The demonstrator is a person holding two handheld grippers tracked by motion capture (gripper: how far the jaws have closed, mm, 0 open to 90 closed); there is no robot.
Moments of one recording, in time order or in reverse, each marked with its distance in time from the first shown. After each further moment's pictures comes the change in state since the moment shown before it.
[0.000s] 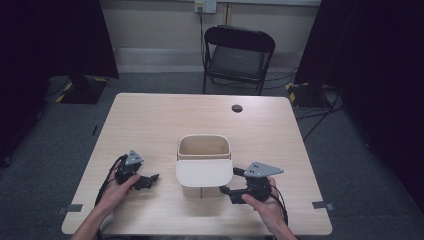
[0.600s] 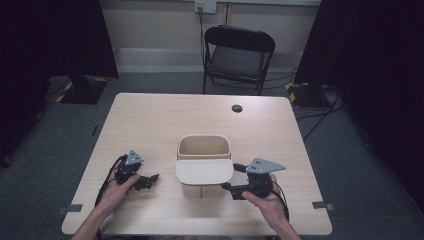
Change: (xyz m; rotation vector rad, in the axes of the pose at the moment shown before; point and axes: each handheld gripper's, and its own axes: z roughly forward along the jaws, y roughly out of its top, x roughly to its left) left arm 0.000 0.000 0.000 0.002 0.001 0.002; right arm -0.005 0.009 -0.003 -0.028 0.000 -0.016
